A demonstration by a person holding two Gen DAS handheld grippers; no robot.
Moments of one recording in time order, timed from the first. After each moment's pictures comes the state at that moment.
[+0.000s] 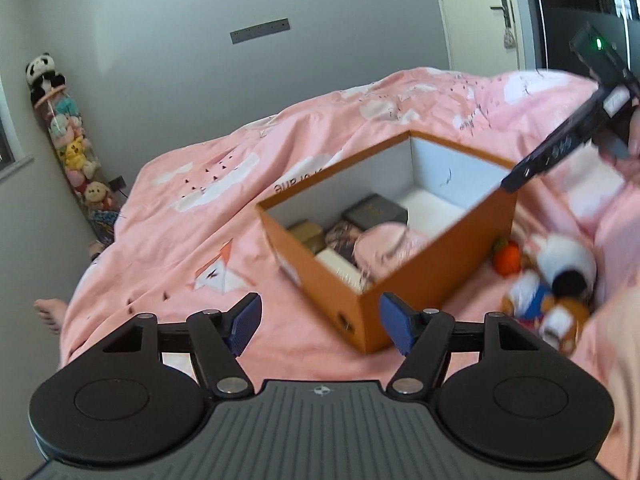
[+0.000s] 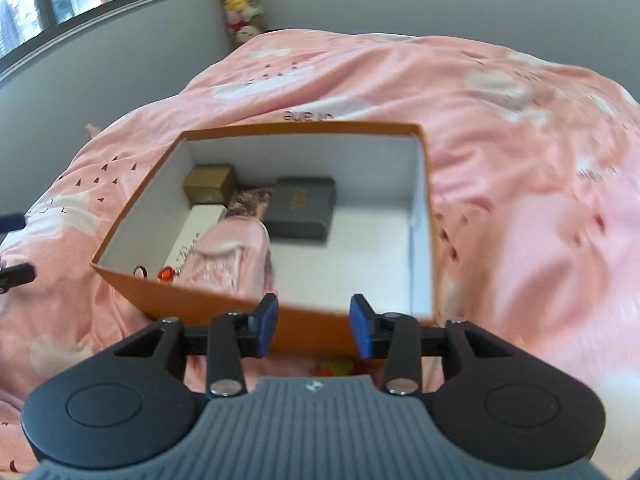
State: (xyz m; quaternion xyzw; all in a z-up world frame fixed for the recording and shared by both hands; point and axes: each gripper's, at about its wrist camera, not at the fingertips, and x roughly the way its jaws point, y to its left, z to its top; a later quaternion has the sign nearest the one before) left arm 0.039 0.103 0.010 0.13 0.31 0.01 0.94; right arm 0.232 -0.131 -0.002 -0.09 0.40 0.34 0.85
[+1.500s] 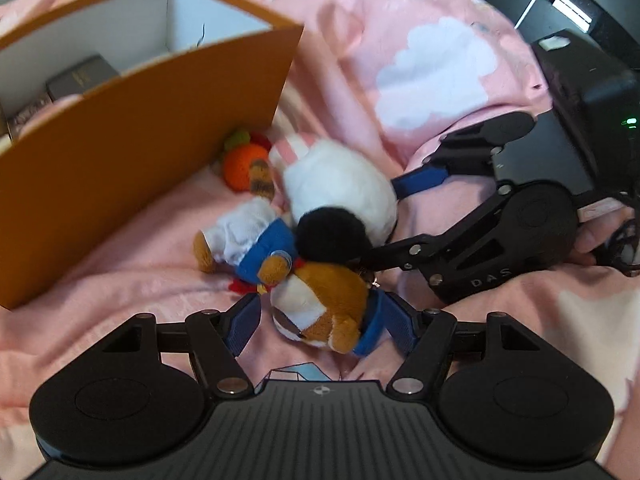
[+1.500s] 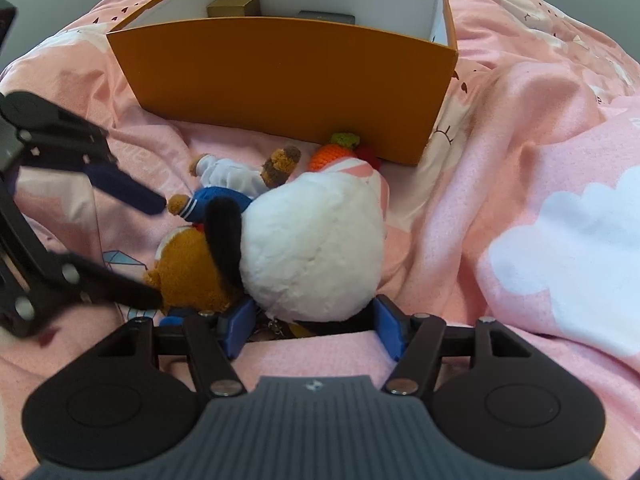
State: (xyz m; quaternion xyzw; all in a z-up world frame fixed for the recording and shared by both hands) left arm 0.120 -0.029 -0.086 -0.02 0.50 -0.25 0.83; right arm 0.156 -0.181 -0.091 -0.21 0.47 0.34 0.79
